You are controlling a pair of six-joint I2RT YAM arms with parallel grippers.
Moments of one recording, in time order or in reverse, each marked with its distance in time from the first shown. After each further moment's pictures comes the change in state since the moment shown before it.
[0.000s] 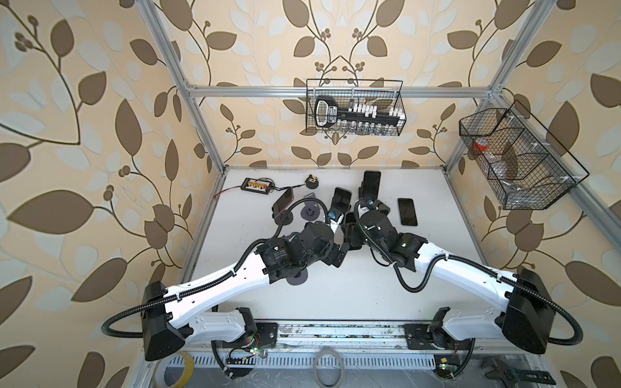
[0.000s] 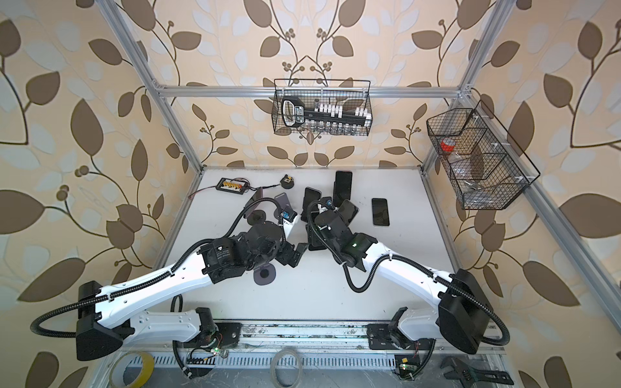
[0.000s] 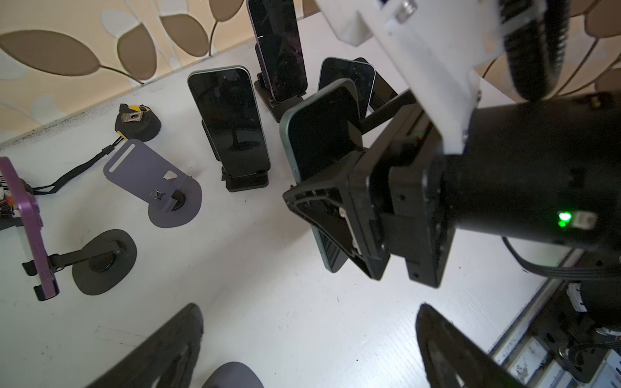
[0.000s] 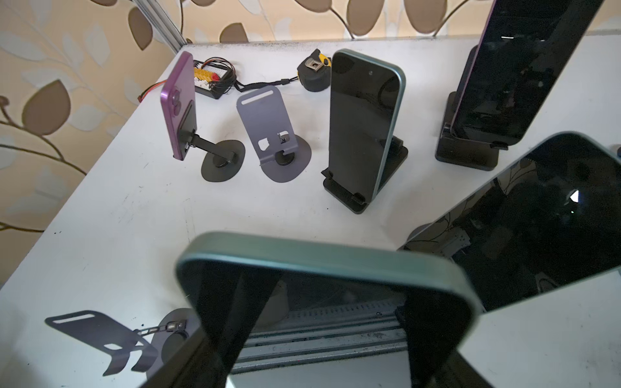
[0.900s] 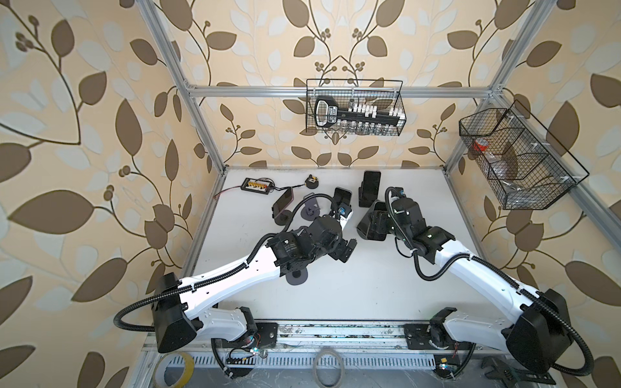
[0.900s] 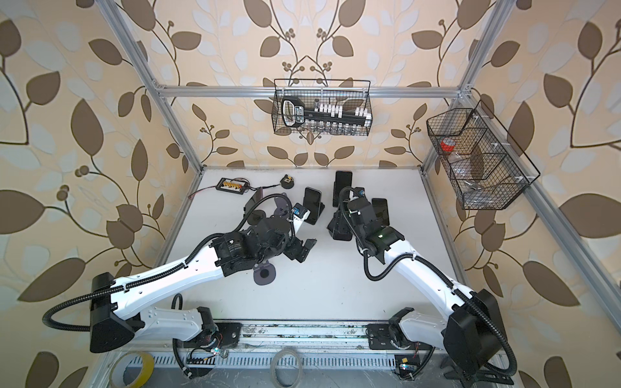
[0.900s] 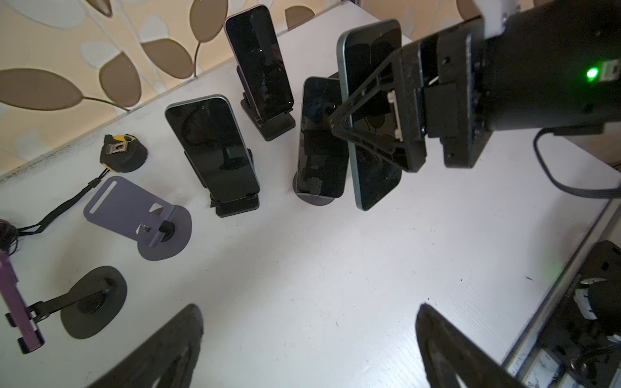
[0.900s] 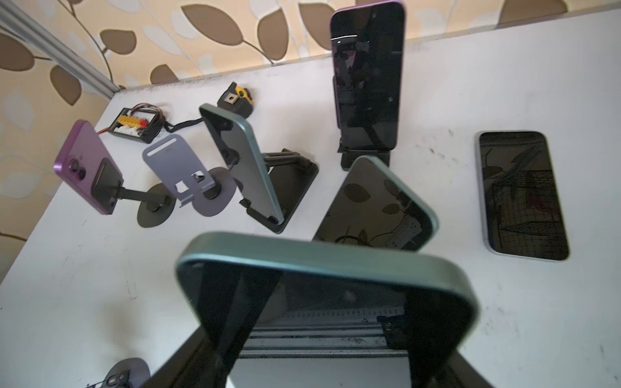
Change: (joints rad) left arm 0.026 0.116 0.078 0.062 0.051 0.079; right arm -0.305 -0.137 -0.044 -0.082 -0.097 -0.043
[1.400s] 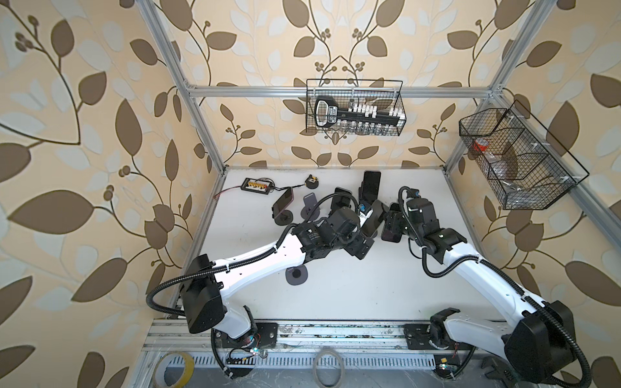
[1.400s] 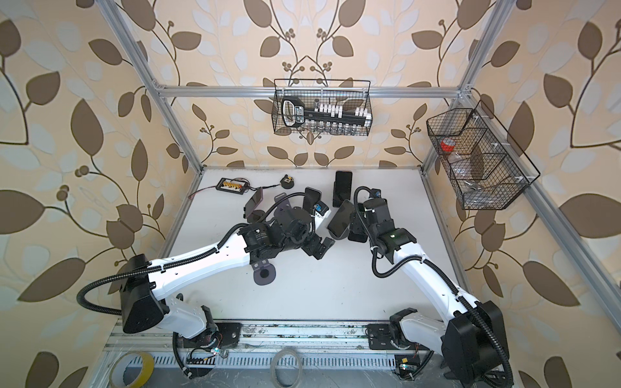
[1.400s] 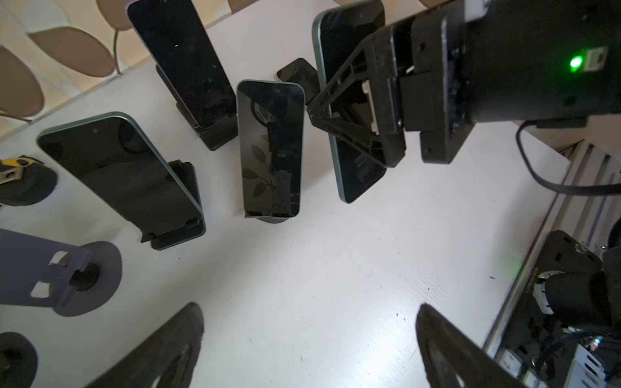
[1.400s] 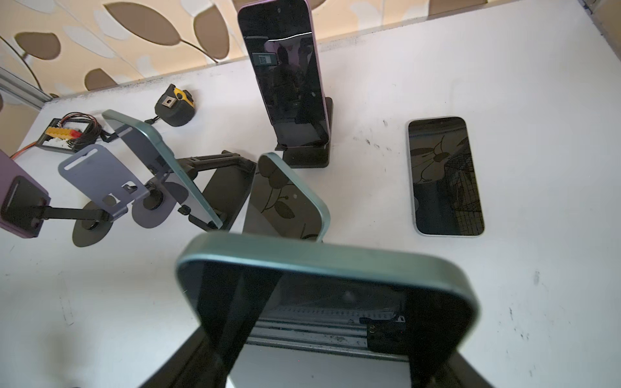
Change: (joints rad) left arm 0.000 0.212 0.127 0.048 0.155 0.023; right arm -0.140 -0.034 -0.050 -0.037 -0.027 -0.048
